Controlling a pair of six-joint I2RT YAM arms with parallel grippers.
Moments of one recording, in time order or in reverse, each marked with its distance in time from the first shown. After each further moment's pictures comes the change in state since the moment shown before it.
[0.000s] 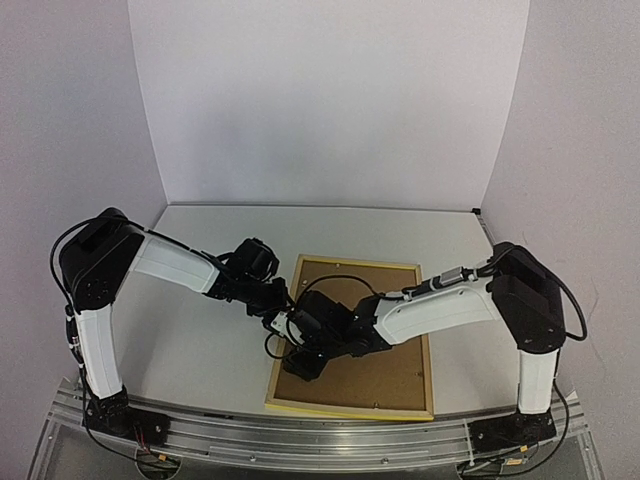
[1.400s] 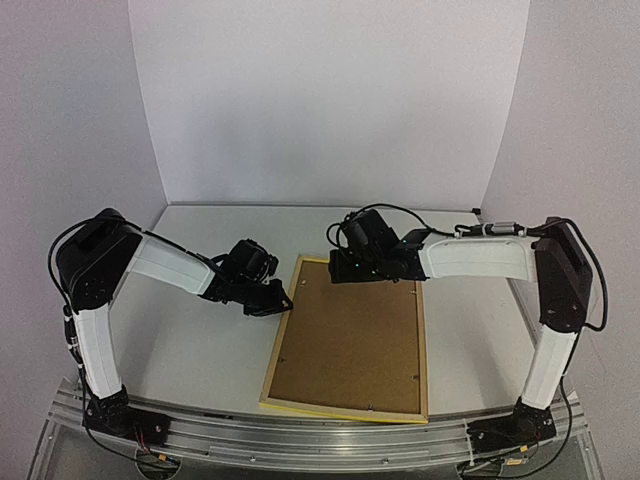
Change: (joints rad) left arm 0.019 -0.016 -0.043 0.054 0.031 0.088; right arm -0.327 -0.140 0.083 -0.063 0.256 0.493
